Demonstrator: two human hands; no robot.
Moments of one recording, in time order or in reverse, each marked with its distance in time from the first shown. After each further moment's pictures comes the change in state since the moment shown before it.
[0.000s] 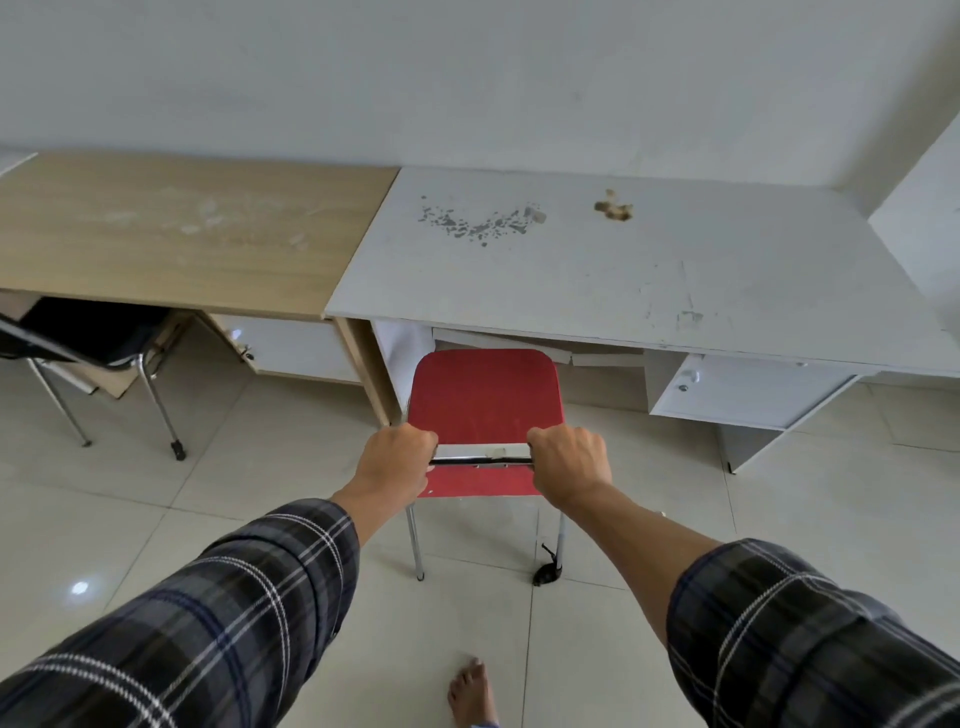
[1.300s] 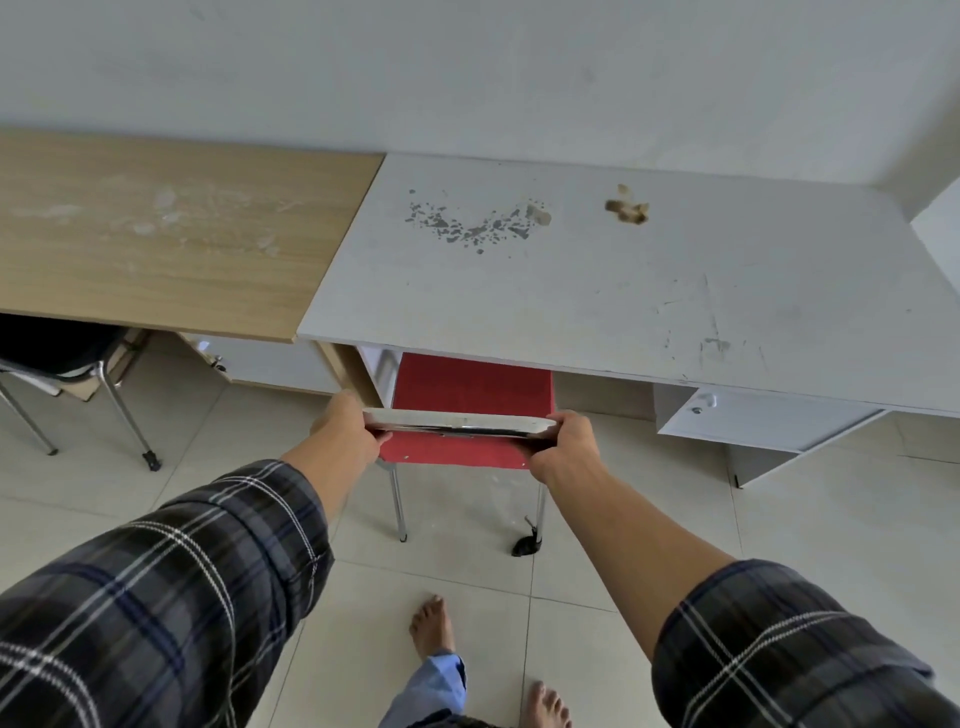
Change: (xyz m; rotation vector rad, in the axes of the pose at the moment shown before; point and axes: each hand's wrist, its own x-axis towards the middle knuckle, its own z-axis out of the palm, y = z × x) left_hand 0.149 -0.062 -0.025 -2.043 0.227 -1.439; right_hand 0.152 0.012 -0.010 2.163 -0.014 1.417
